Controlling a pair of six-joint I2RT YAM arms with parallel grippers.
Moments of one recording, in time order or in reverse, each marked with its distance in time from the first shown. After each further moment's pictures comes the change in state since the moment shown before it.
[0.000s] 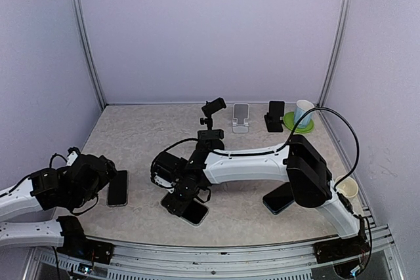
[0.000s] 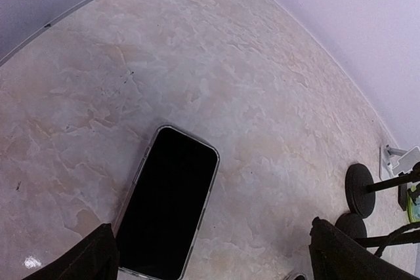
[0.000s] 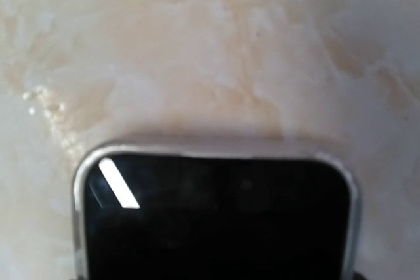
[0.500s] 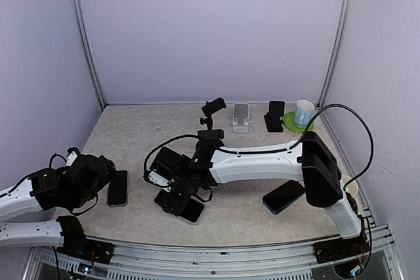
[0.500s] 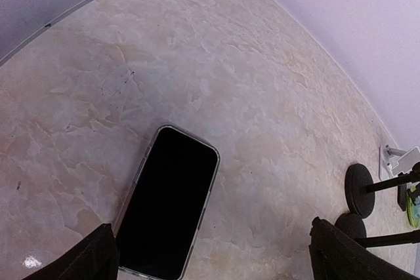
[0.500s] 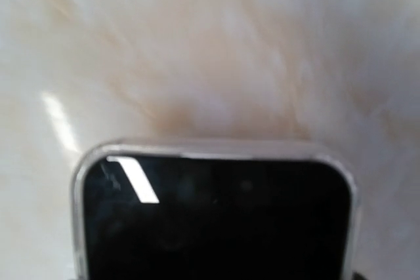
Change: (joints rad) left arm -0.002 -0.006 0.000 -0.005 0.000 -0.012; right arm 0.027 -0.088 -0.057 0.060 0.000 -0.089
